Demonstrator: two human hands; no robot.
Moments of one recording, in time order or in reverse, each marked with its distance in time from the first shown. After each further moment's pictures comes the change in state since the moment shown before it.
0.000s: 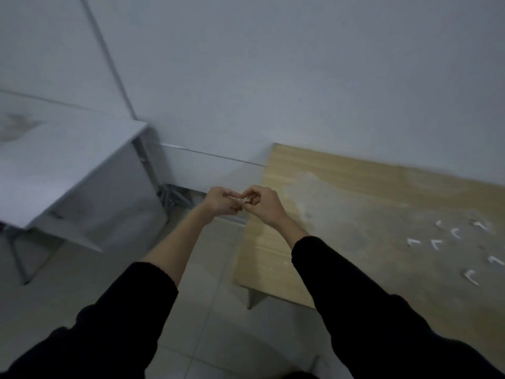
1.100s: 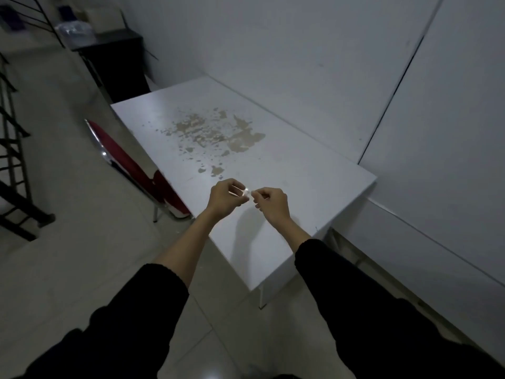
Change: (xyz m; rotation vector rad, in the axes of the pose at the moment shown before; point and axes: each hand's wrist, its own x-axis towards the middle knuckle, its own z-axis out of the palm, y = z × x) left_hand -0.007 -0.171 -0.687 0.097 0.783 -0.007; right_hand 0.287 -0.362 0.589 0.210 -0.396 -0.058
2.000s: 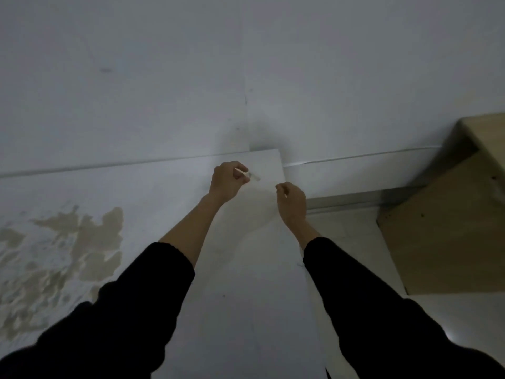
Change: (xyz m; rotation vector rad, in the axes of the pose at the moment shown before) left_hand 0.299 0.091 0.246 0.315 -0.814 0.547; right_hand 0.163 0.119 -0.128 -0.028 0.980 0.675
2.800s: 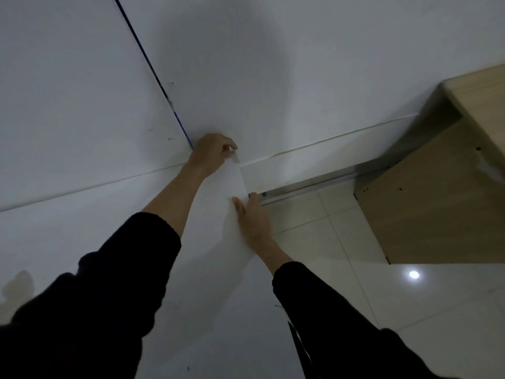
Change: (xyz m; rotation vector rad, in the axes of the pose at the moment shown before) left_hand 0.171 0.021 0.085 0.306 -0.244 0.334; right_hand 0.066 0.034 0.031 -0.057 -0.166 0.154
